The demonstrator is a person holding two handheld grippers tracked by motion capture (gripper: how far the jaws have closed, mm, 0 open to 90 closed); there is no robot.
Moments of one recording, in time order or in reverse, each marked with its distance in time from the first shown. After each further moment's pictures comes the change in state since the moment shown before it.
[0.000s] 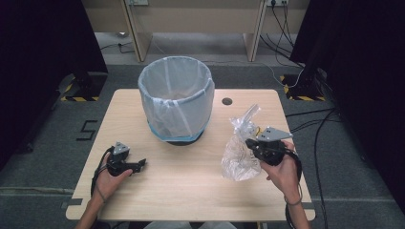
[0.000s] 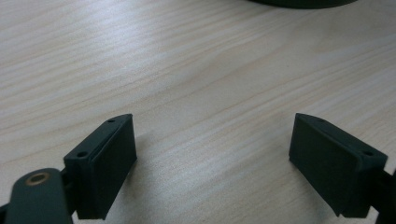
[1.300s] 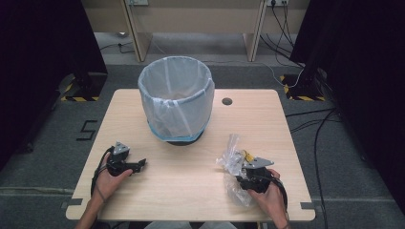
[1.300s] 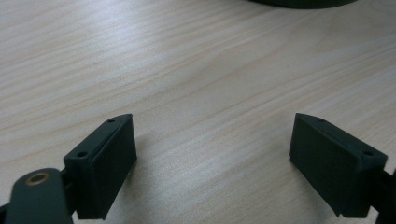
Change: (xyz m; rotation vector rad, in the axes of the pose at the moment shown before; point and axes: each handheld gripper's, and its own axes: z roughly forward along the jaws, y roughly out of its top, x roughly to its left) left arm 0.000 0.000 0.000 0.001 0.000 0.001; right arm 0.046 -0.094 0.050 0.216 0.025 0.113
